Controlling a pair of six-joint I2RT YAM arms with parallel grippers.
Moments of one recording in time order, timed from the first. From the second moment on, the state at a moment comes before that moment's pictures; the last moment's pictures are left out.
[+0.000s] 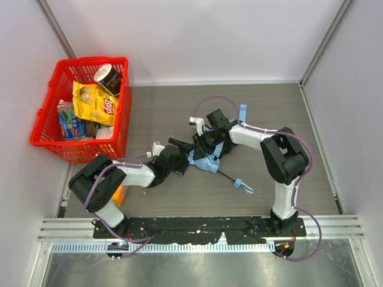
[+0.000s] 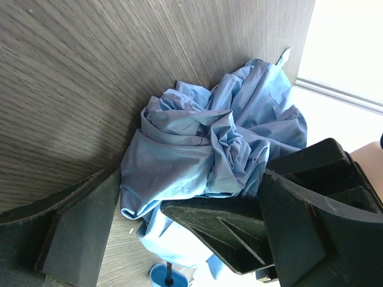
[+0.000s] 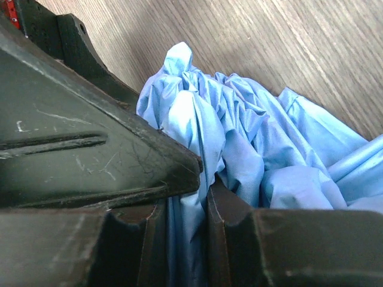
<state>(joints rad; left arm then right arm) -0.76 1.61 0.55 0.48 -0.27 -1.72 0.57 1.93 1.25 -0.34 -0.65 -0.07</state>
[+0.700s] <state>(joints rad) -0.70 1.78 0.66 0.51 -0.13 -1.66 0.56 1.94 1.28 -0.42 -0.71 -0.16</state>
